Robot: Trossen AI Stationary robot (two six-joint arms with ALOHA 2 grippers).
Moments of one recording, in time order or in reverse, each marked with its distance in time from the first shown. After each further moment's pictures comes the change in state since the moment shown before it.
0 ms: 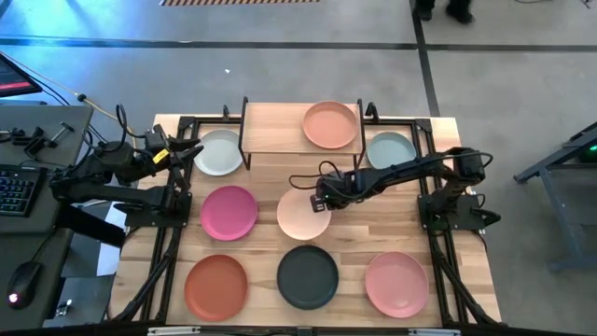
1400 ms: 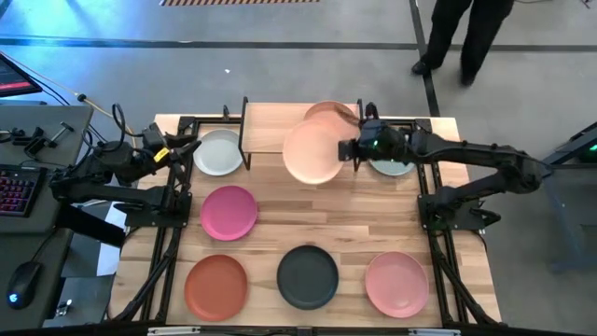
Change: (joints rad) left arm 0.000 0.000 0.000 0.010 -0.088 0.000; right arm -0.259 -0.507 0.000 0.001 0.133 -0.305
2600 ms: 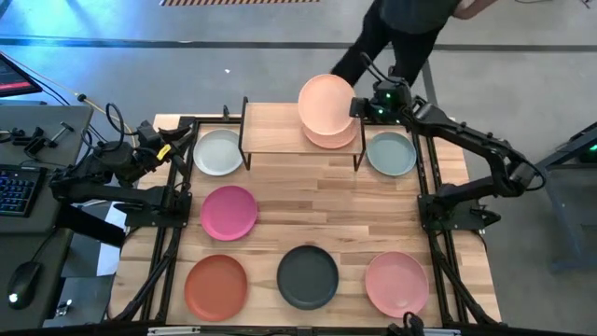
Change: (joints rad) left arm 0.000 0.000 0.000 0.000 -0.175 0.000; right arm -0.466 0.073 0.001 0.210 -0.215 -0.239
